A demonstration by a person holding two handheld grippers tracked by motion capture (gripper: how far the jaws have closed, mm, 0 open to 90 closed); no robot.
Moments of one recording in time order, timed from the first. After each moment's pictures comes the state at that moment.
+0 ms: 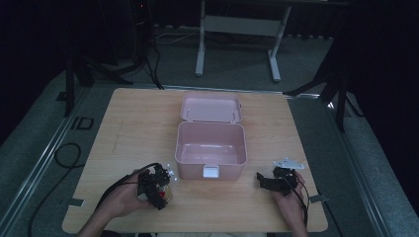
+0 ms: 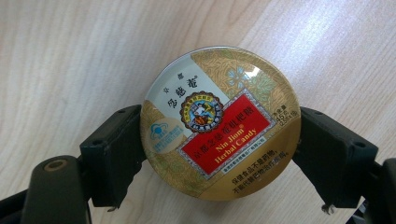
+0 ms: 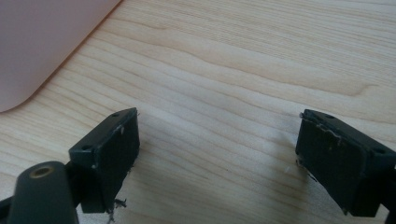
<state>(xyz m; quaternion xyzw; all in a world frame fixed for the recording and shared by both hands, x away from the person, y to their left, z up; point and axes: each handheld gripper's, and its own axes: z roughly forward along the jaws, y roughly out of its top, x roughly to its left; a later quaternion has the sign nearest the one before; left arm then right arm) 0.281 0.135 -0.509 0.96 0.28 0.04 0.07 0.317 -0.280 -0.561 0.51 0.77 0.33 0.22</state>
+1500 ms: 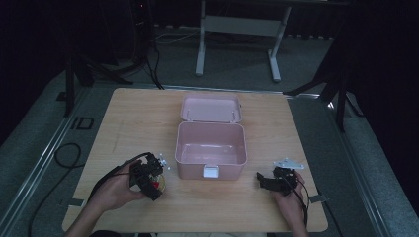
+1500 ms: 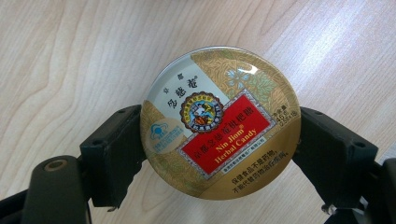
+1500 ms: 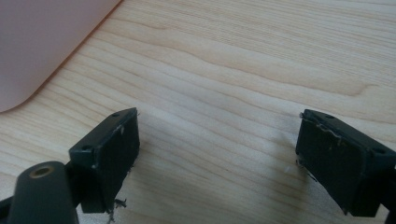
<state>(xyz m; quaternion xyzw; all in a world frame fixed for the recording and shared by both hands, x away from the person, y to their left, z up) 0.290 0.151 -0.473 0.95 0.30 0.06 0.08 0.317 -0.280 -0.561 0.51 0.77 0.33 0.22</state>
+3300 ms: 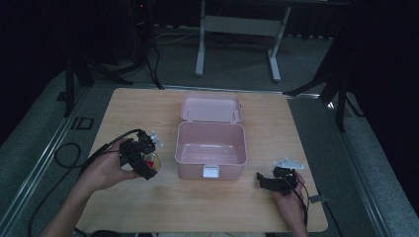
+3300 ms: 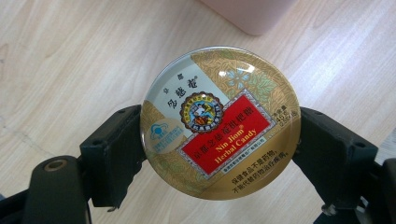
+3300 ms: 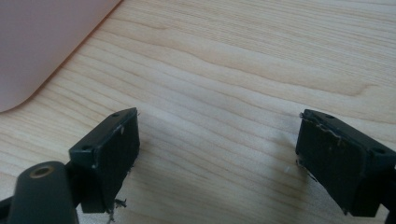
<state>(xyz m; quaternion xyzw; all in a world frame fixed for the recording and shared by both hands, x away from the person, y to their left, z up) 0.315 0.168 -0.409 0.94 0.31 0.09 0.10 0.317 -0.280 -0.560 0.51 0.77 0.33 0.22</state>
